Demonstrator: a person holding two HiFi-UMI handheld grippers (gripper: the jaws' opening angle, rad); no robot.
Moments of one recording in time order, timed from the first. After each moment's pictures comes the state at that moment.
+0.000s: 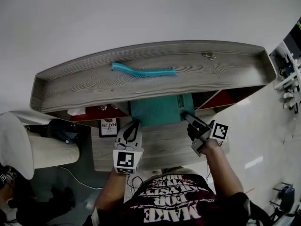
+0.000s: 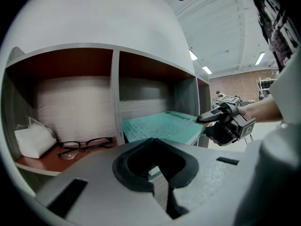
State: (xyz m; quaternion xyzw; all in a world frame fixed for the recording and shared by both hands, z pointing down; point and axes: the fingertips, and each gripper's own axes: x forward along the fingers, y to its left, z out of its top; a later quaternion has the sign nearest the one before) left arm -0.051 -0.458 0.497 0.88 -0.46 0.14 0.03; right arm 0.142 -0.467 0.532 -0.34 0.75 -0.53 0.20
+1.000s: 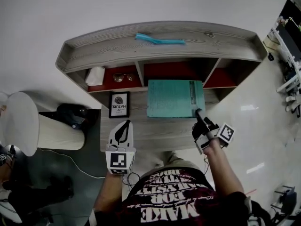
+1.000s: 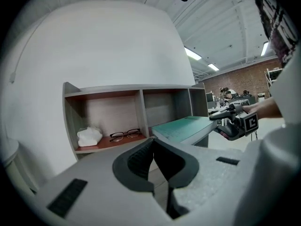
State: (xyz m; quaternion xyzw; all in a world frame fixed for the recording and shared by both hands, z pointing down) left arm -0.149 -0.319 0.467 0.84 -0.53 0.14 0.00; right arm 0.149 -0.344 0.538 -0.39 0.64 -0.58 0.34
